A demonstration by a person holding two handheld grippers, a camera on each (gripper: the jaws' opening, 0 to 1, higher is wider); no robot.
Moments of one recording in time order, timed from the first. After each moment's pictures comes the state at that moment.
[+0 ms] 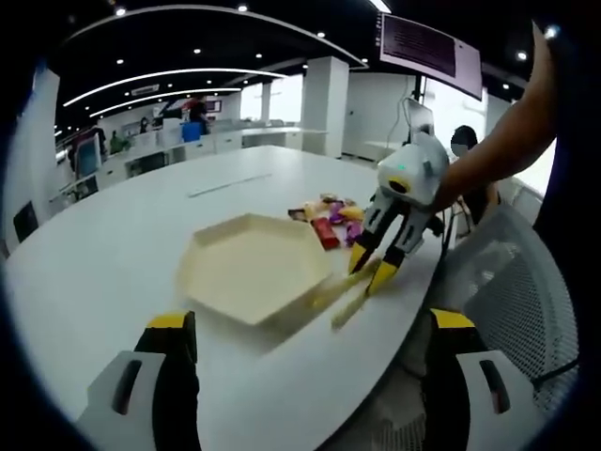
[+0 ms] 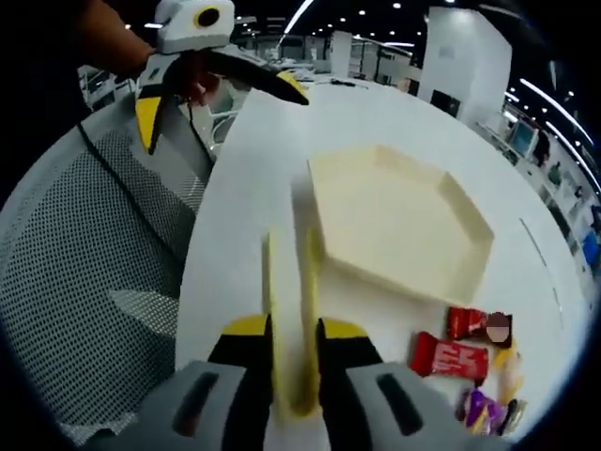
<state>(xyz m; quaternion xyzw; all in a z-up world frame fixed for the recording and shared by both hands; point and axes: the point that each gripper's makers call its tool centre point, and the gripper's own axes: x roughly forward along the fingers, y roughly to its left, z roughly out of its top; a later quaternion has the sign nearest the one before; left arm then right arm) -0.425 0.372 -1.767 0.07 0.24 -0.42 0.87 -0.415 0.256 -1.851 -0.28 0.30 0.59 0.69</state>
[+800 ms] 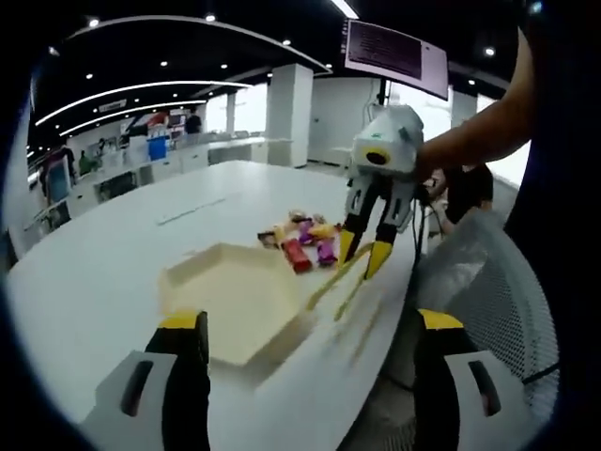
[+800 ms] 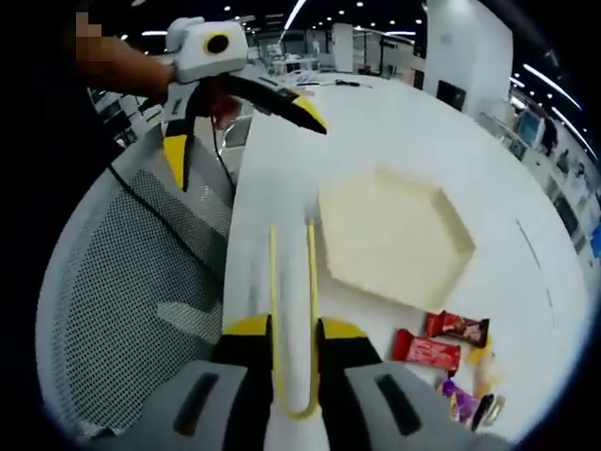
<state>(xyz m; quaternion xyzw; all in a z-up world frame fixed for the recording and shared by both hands) -0.421 0.342 -1.730 0.10 0.20 -0.51 0.83 -0.427 0.242 -1.781 -0.27 0.33 0.61 0.67</state>
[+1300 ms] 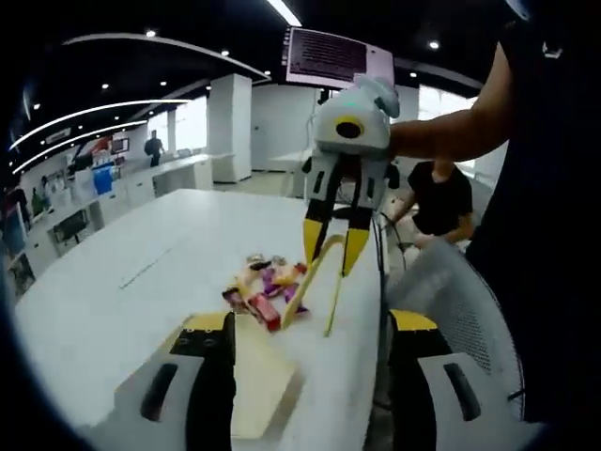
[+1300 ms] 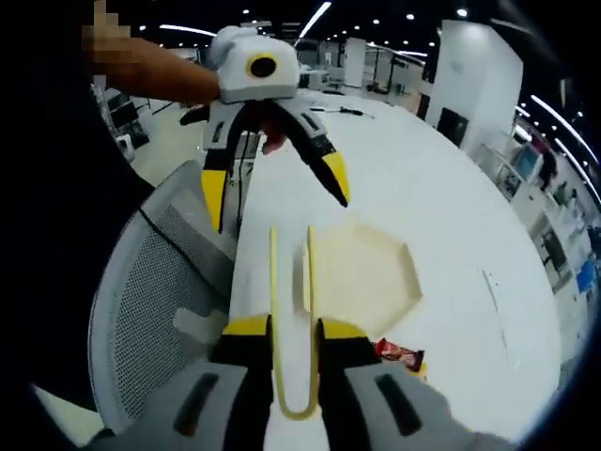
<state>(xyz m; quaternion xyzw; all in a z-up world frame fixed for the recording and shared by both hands) -0.411 0.288 -1.659 0.12 0.18 -0.62 0.75 -0.413 0.236 -1.679 -0.31 0.27 0.61 0.67</state>
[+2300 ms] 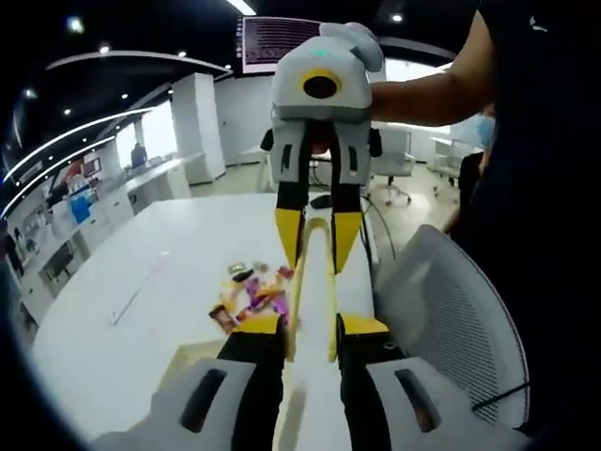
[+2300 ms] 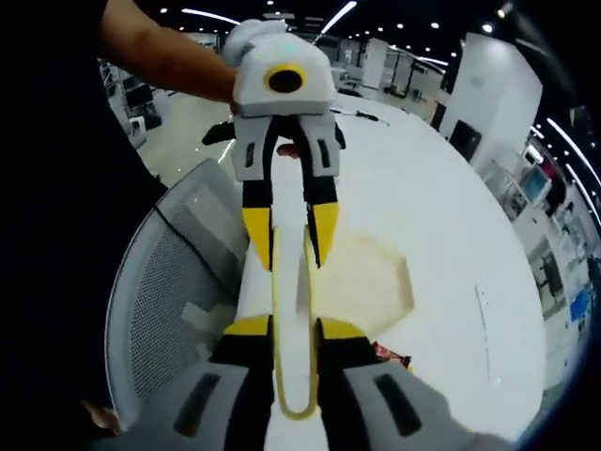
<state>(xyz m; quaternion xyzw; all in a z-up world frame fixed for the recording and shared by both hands) -0.424 0.259 -1.658 0.19 0.16 -0.65 0.72 -0.425 0.233 -1.660 -0.34 0.26 0.63 0.65</state>
